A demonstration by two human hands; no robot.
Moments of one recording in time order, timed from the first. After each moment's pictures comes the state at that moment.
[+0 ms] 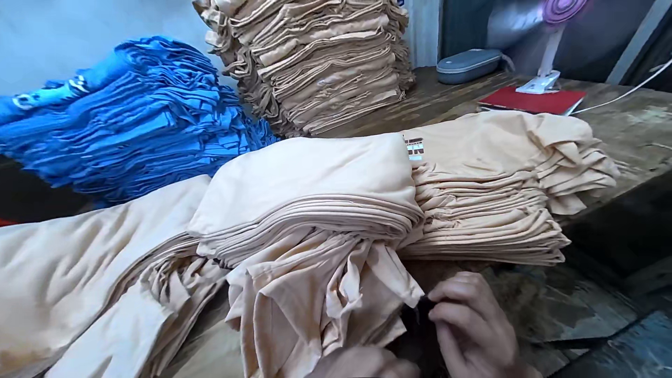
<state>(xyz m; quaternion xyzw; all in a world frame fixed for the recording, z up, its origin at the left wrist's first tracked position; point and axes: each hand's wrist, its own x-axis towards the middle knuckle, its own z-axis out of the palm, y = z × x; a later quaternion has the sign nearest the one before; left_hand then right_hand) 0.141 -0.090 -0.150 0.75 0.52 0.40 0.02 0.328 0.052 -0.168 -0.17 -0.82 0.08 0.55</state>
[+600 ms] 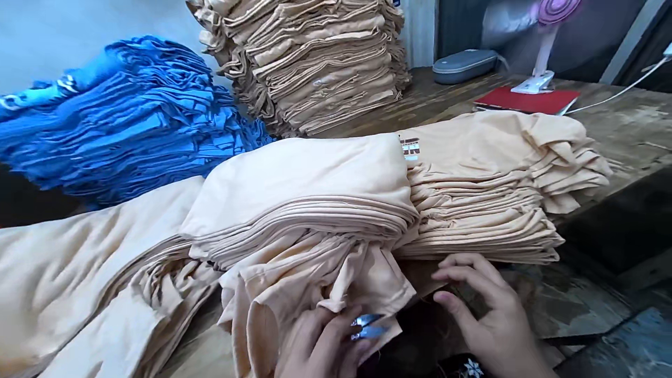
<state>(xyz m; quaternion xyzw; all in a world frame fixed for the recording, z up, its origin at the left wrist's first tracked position) 0.105 -0.082 -0.134 0.68 0.61 0.40 -0.06 0.341 0.058 -0.152 -0.30 -0.77 0.23 0.51</state>
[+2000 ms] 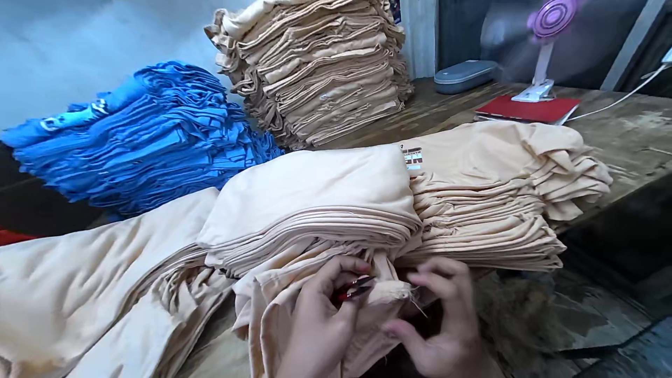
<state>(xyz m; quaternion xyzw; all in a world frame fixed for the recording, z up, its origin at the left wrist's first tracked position) 0.097 -0.024 -0.098 0.58 0.56 0.55 0.22 0.278 0.051 -0.155 -0.19 -0.73 0.17 0.64</state>
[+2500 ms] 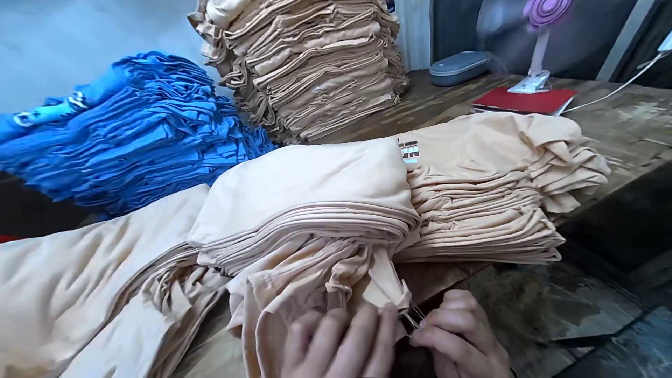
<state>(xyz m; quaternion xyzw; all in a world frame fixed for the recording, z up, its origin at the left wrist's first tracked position) 0.125 -0.070 -0.091 0.73 0.55 0.33 -0.25 0.302 0.035 -0.179 -0.12 -0.76 0.07 0.63</state>
